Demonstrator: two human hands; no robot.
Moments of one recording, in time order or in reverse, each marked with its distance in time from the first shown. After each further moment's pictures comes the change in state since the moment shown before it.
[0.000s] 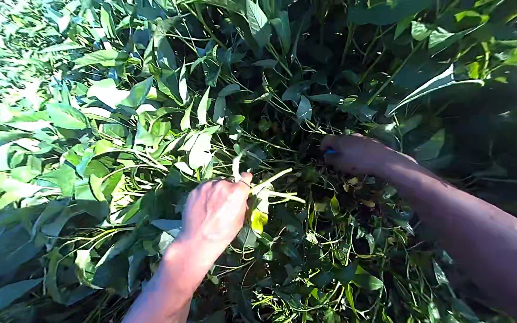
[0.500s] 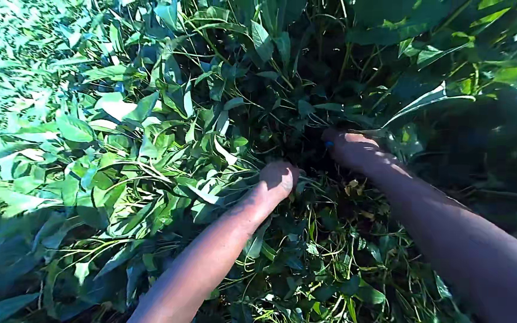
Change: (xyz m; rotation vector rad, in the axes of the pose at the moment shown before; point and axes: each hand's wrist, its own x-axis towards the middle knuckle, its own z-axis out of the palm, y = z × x) left_hand 0.123 0.063 0.093 -0.163 -0.343 0.215; right_hand 0.031 0.000 -0.006 0.024 0.103 0.274
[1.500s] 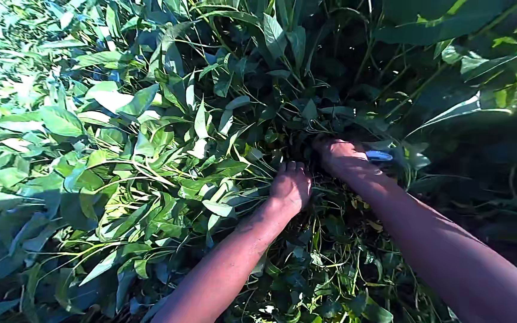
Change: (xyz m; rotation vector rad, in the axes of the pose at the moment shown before) left_hand 0.010 0.016 0.017 0.082 0.048 0.016; right_hand 0.023 -0.033 0.028 -0.182 0.011 -0.064
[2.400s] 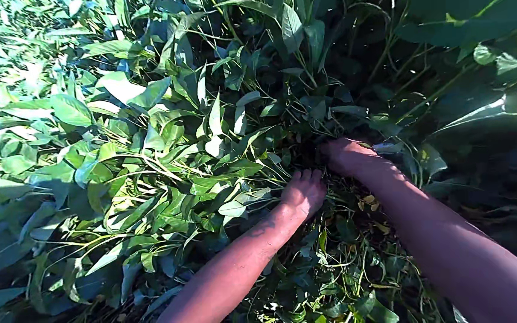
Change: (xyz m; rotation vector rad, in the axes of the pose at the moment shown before) left_hand -0.007 0.009 0.017 0.027 0.079 0.133; right_hand 0.008 0.000 -0.012 -0.090 -0.145 -0.177
